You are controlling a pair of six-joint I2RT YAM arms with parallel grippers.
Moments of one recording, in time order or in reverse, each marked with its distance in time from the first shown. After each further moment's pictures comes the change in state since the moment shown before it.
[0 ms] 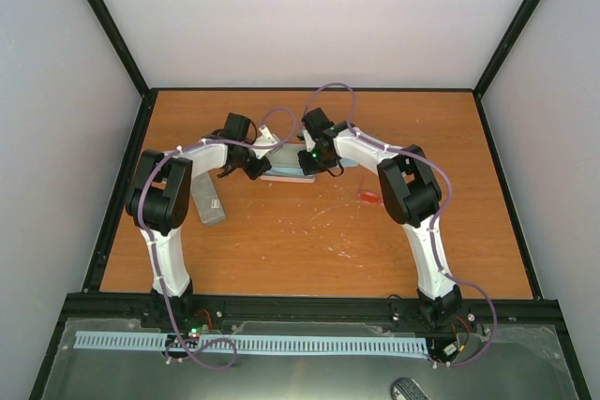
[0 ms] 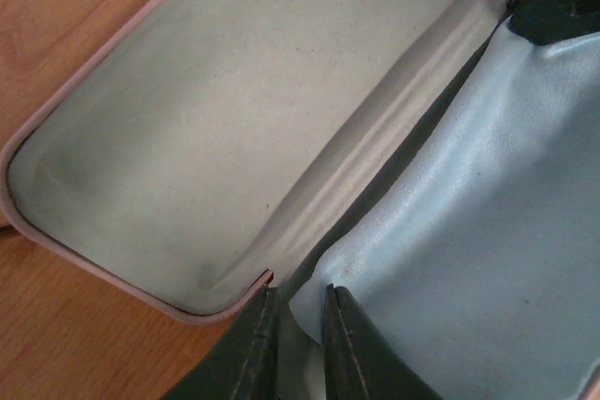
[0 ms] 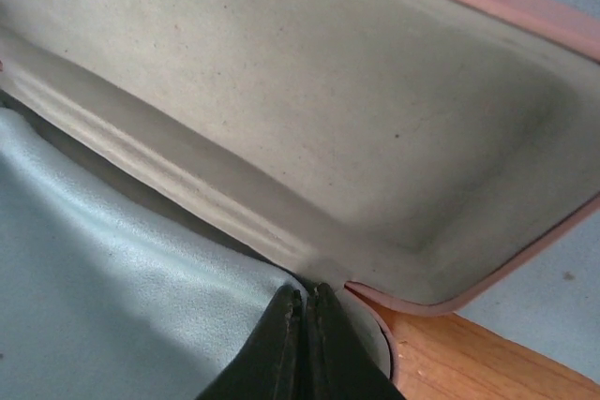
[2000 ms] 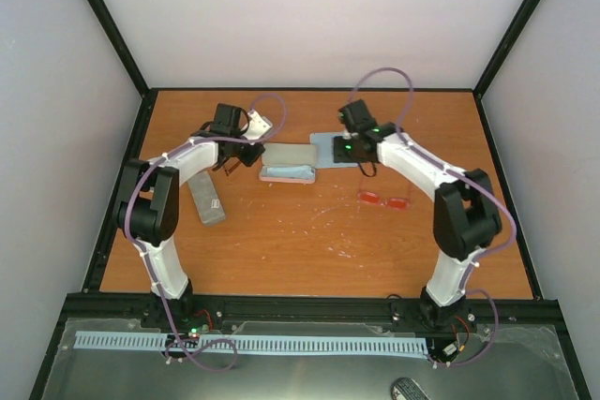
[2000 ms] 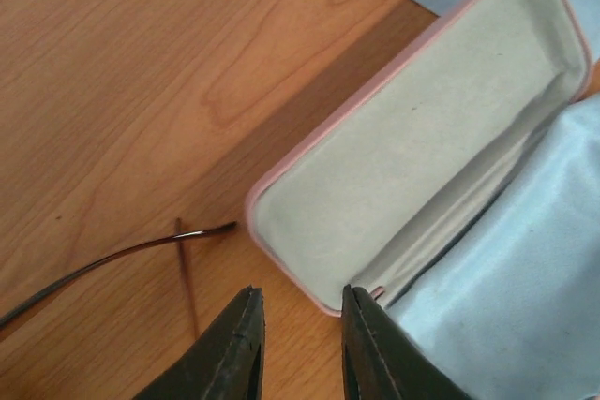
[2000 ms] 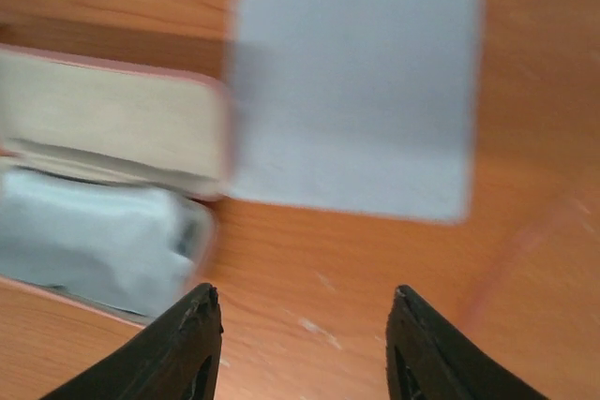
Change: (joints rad) left arm 0.013 -0.116 -0.009 0.063 -0.095 -0.095; right arm -0.052 -0.415 -0.284 0.087 0.219 0.113
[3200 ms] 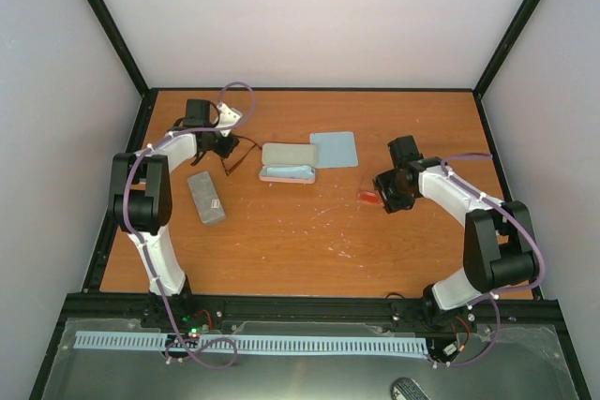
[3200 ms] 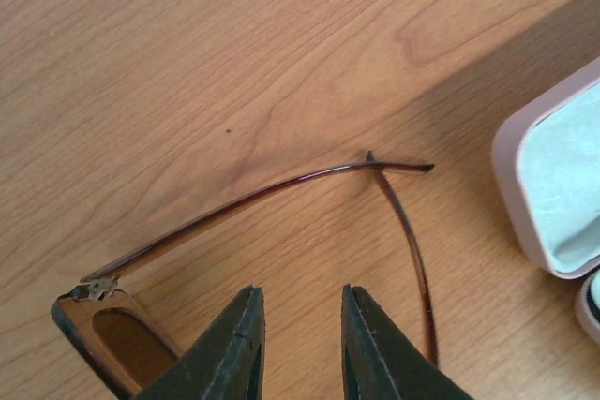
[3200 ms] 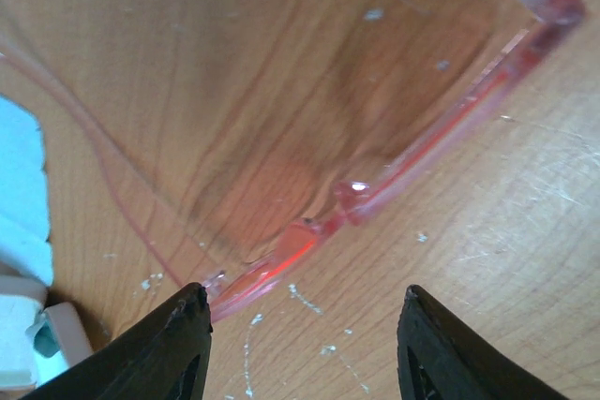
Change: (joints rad) left arm 0.200 0.069 0.047 0.015 0.050 -0.008; right arm -0.275 -0.319 -0.517 -0.057 -0.172 1.053
